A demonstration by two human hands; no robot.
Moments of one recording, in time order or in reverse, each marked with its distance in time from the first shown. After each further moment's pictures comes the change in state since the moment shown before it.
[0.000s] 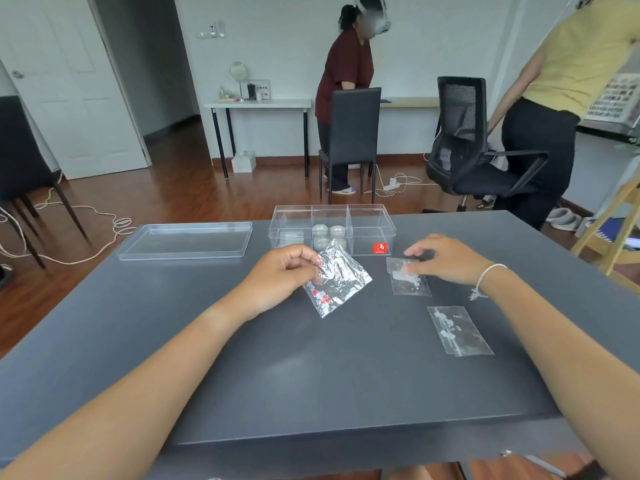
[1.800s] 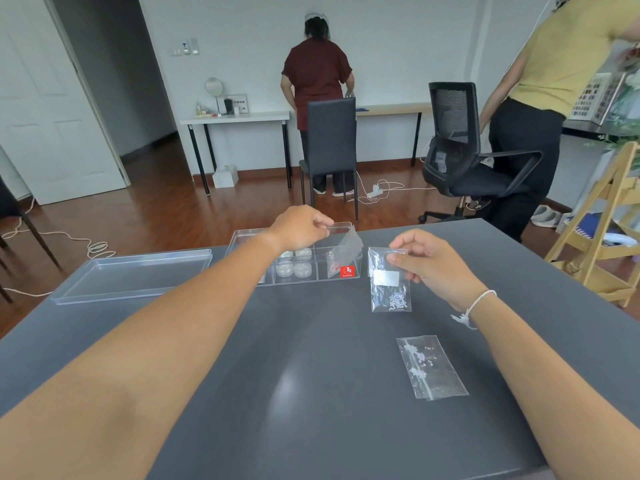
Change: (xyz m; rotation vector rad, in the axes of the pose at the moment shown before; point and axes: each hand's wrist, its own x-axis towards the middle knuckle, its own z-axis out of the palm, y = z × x) left_hand 0.166 0.027 0.032 0.630 -0.087 0.092; right_hand -0.009 -0.003 -0.013 0.646 0.282 -0.063
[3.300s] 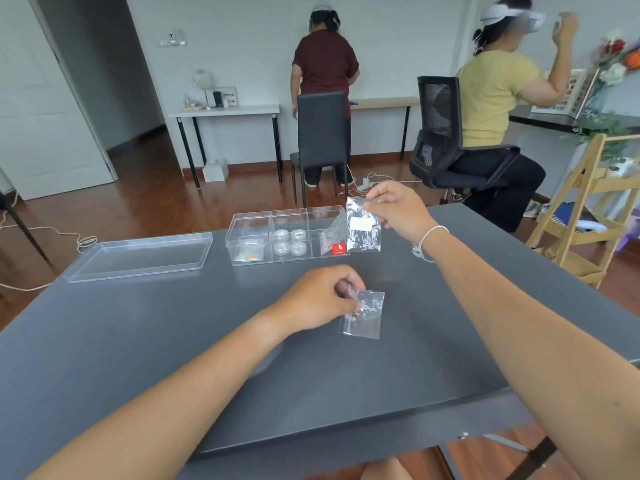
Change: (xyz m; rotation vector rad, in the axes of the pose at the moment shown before) left_hand -0.142 0.051 0.056 -0.346 -0.157 0.089; right_hand 0.026 -0.033 0.010 -0.087 0.111 -0.030
